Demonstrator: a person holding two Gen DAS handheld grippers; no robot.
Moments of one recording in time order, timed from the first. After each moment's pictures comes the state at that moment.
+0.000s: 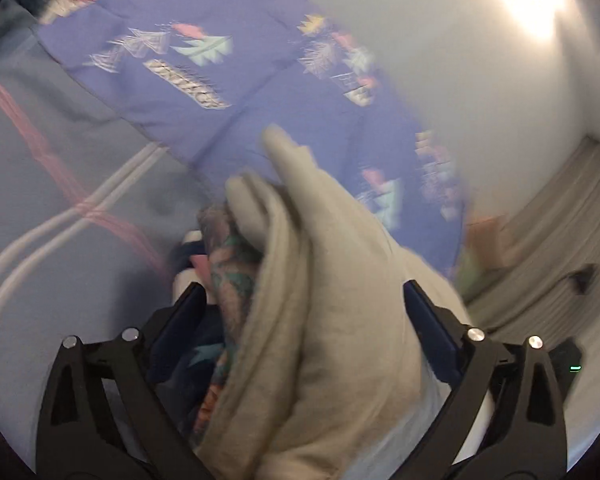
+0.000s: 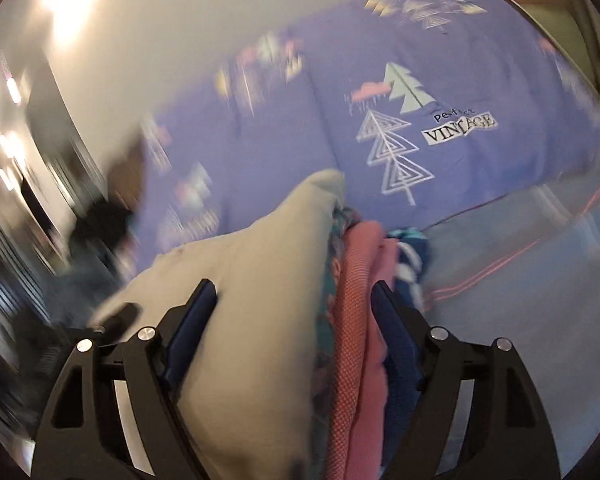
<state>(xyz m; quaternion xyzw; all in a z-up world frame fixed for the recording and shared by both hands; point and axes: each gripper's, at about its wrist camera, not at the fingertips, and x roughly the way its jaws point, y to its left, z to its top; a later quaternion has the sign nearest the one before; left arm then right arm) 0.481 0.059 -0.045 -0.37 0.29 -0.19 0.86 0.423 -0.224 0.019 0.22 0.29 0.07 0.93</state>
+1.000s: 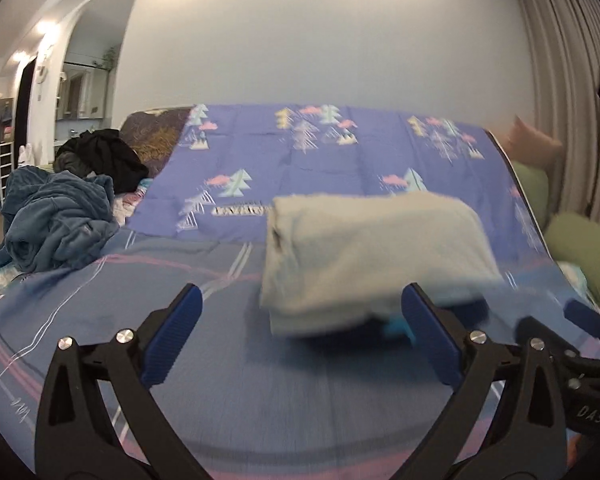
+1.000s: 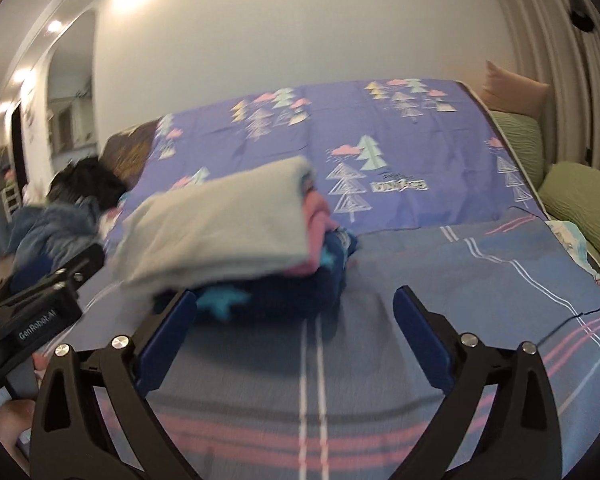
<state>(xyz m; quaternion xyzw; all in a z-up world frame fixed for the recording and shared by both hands) 0.234 0.019 0.013 -0.03 0.16 -0.04 0.99 0.193 -0.169 0.022 0.05 0.21 0.01 0.98</state>
